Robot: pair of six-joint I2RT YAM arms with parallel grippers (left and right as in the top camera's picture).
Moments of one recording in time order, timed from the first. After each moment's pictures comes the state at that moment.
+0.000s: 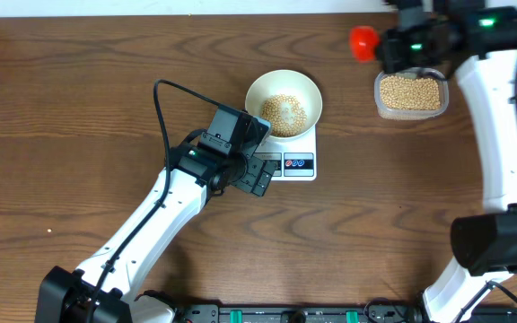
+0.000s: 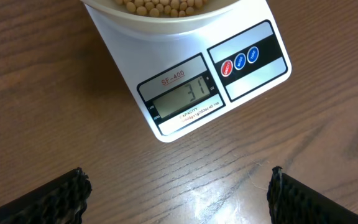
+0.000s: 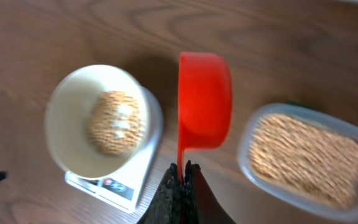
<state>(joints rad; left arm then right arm) -0.47 1.45 1.03 -0.70 0.12 0.01 0.07 1.90 2.07 -1.19 -0.33 -0.11</state>
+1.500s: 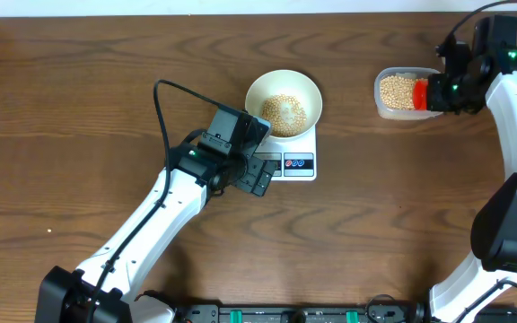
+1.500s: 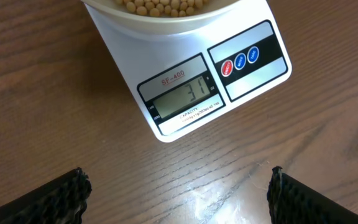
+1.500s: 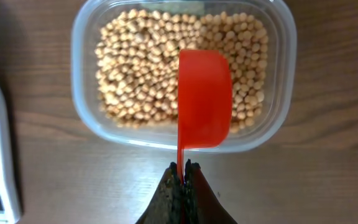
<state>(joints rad) -0.47 1.45 1.03 -0.70 0.12 0.01 -0.15 1.90 1.63 -0.95 -0.19 -0.13</state>
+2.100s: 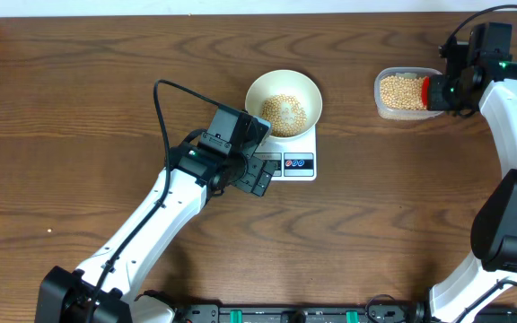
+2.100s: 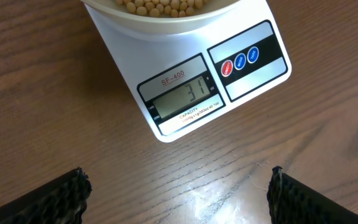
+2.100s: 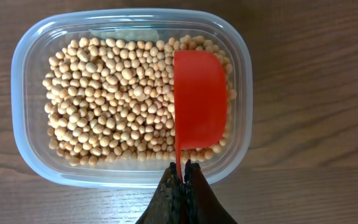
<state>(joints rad) -0.47 1.45 1.03 -0.70 0.12 0.01 -0.15 1.90 1.54 -0.77 -0.08 -0.11</state>
